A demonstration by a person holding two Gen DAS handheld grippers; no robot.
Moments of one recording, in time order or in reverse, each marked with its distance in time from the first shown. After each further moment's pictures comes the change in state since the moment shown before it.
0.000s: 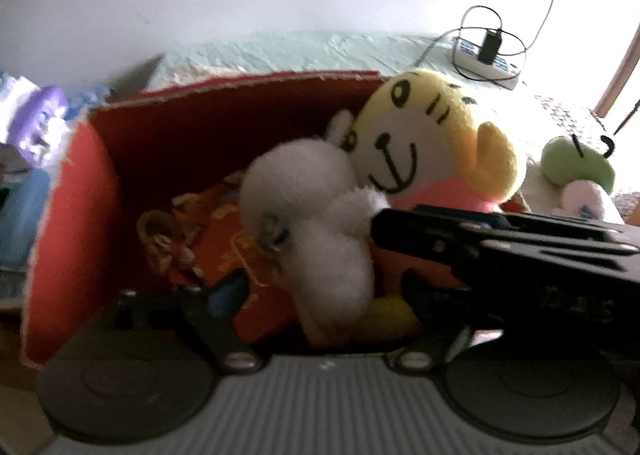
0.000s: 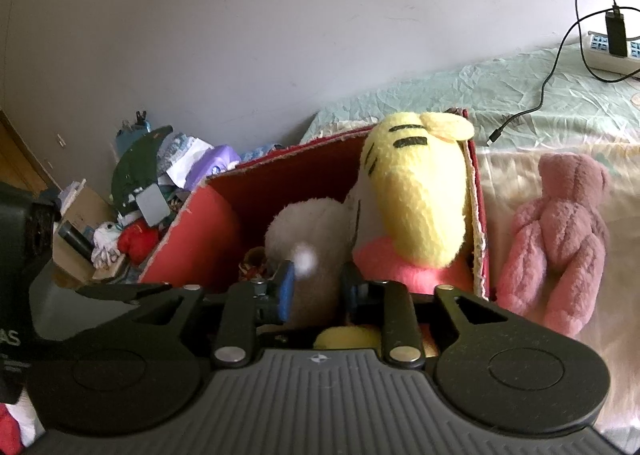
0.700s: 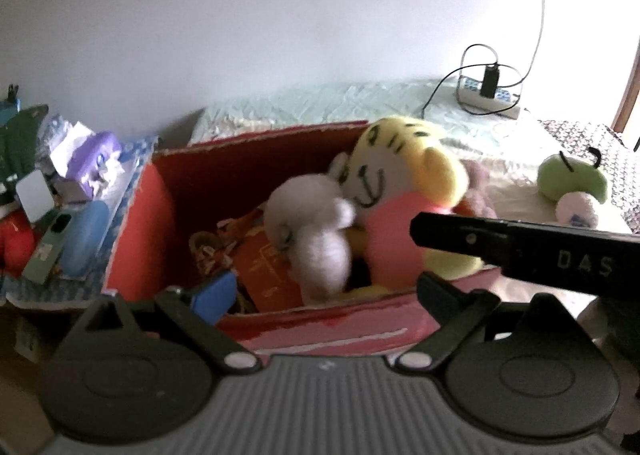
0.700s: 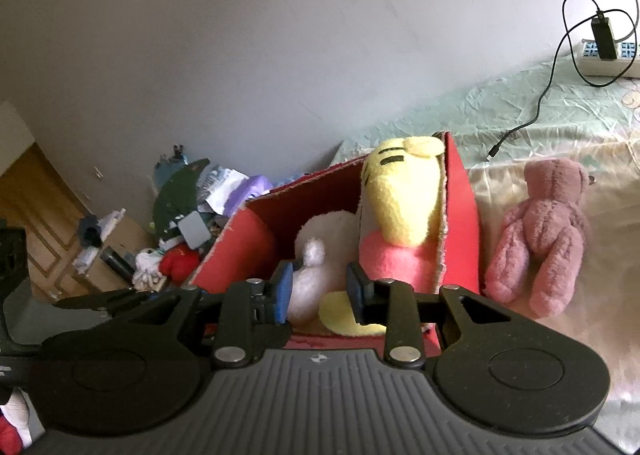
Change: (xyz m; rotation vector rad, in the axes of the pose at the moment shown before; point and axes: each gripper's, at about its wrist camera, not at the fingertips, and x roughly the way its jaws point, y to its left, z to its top) left arm -0.073 -0.044 -0.025 0.038 -0.150 0.135; right arm -0.059 -0.019 -0.015 0.037 -0.096 0.116
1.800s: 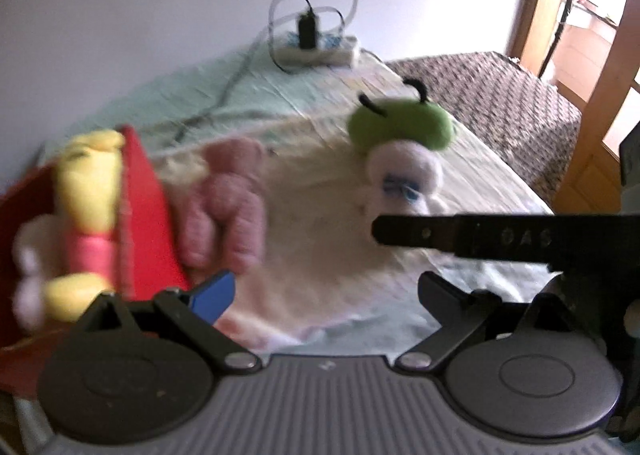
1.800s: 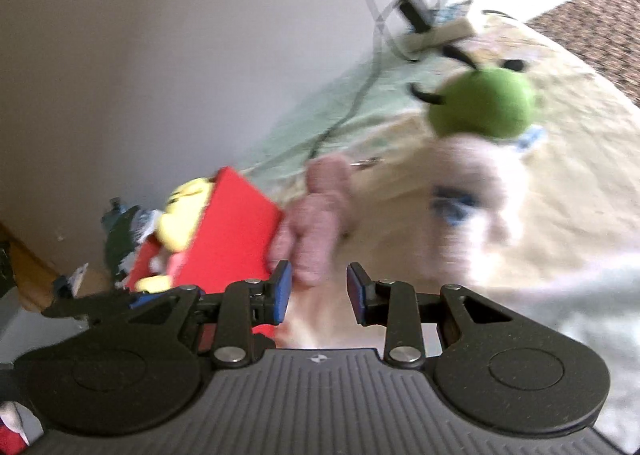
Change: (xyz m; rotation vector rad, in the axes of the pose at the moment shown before) left arm 0.039 -0.212 0.000 0.208 0.120 -0.242; right arm -0.132 -0.168 -0.008 0.250 -0.014 -0.156
